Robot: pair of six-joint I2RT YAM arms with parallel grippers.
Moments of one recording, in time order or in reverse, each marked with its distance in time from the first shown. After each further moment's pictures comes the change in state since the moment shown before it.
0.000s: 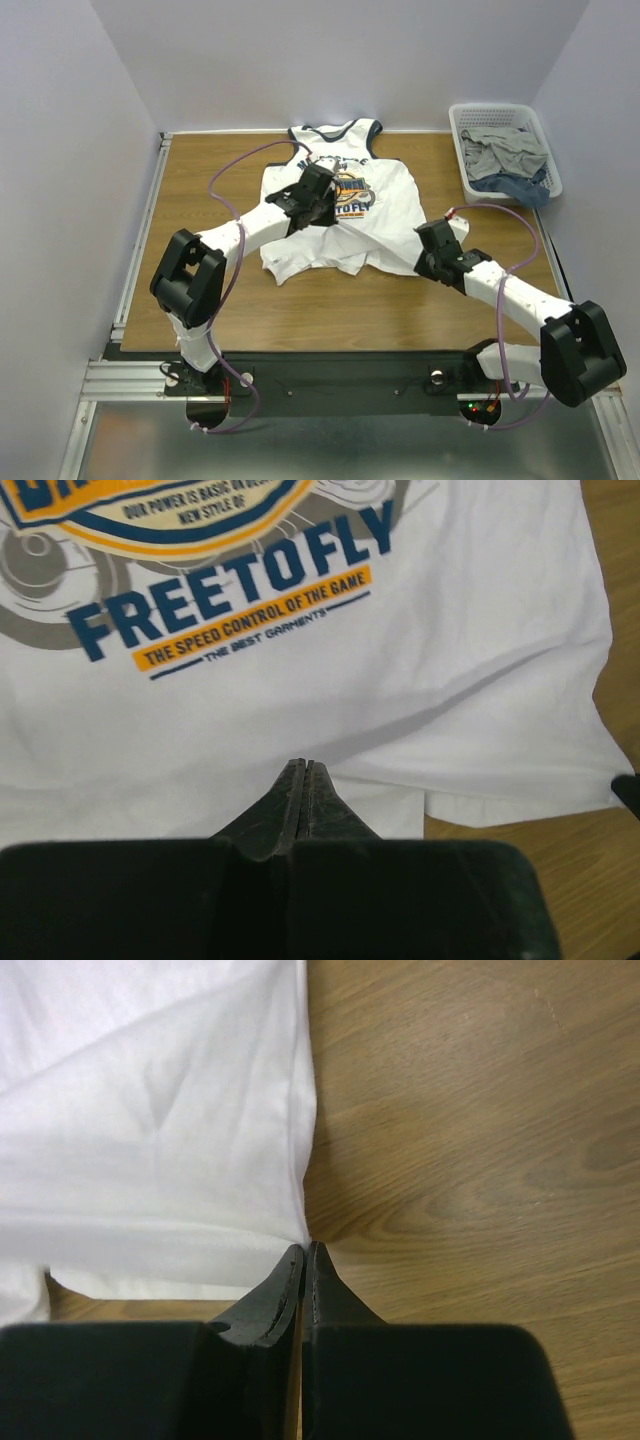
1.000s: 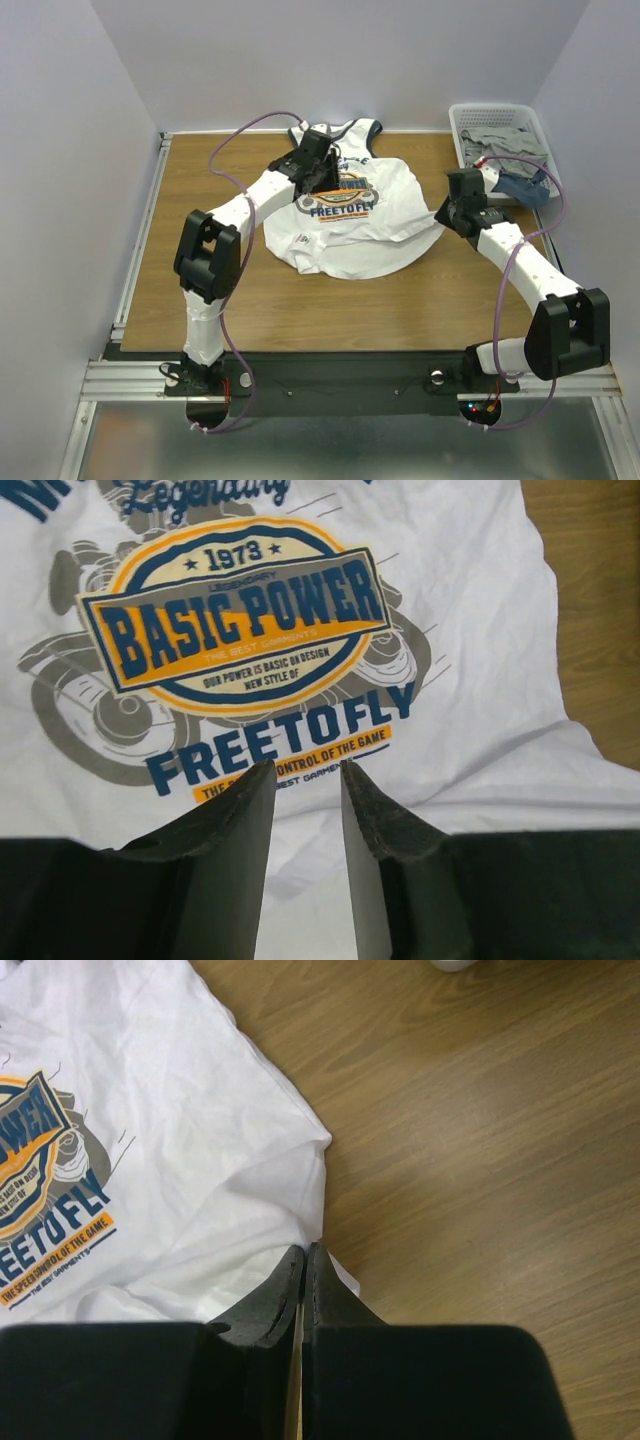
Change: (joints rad) left arm 0.119 0.253 0.443 -0.143 0.011 -0.077; right arm -0.243 0.126 0.359 -0.016 -0.001 -0.160
